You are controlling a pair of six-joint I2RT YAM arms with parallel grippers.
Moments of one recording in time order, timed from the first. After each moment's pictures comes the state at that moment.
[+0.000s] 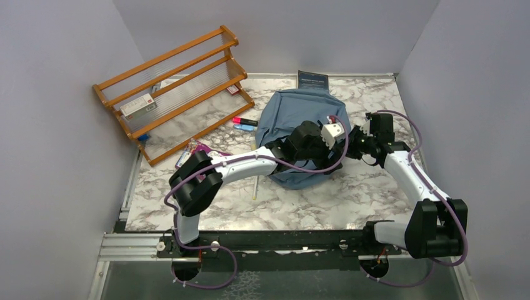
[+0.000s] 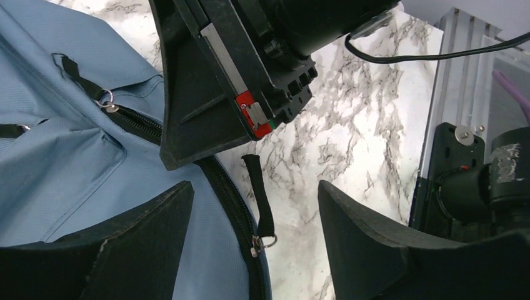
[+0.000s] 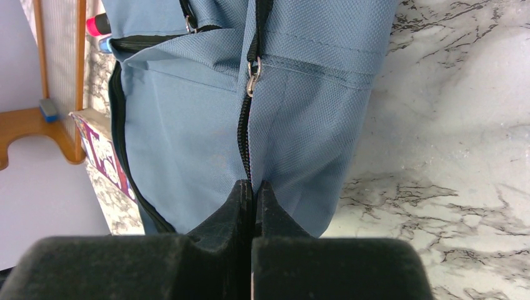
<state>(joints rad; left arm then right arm) -1.01 1.85 1.35 0.13 0.27 -0.11 0.04 1.25 0.81 -0.39 -0.39 0.62</state>
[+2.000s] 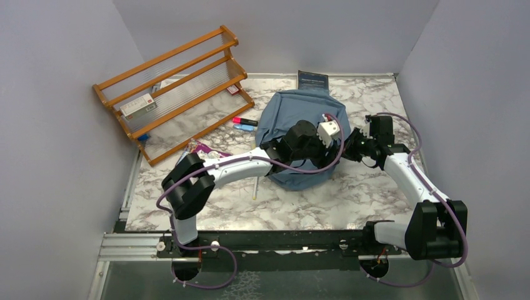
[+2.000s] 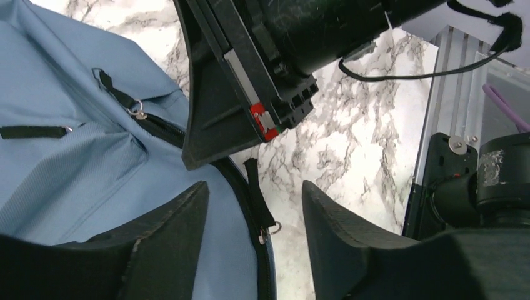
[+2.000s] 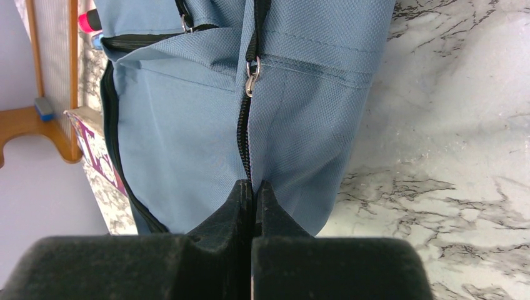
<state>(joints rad) -1.01 1.80 1.31 0.15 0.24 -0.12 0.04 1.24 0.78 -0.38 -0.39 0.62</state>
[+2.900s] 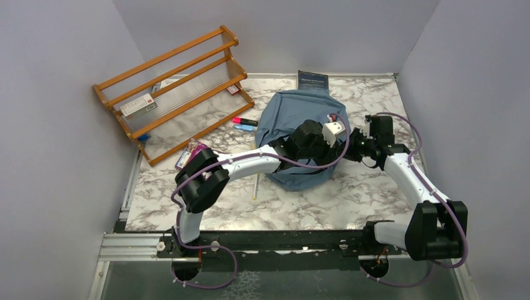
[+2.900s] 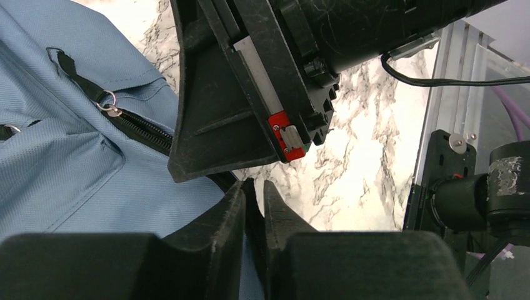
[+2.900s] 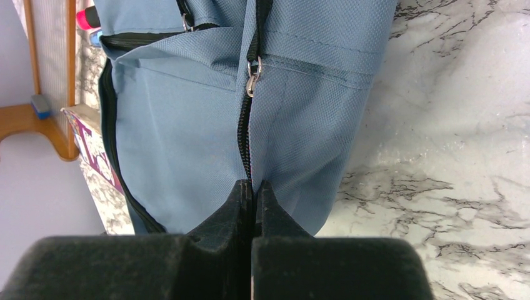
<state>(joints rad) -1.00 1.93 1.40 0.13 0.30 -0.17 0.04 1.23 0.78 -0.38 -0.39 0.61</state>
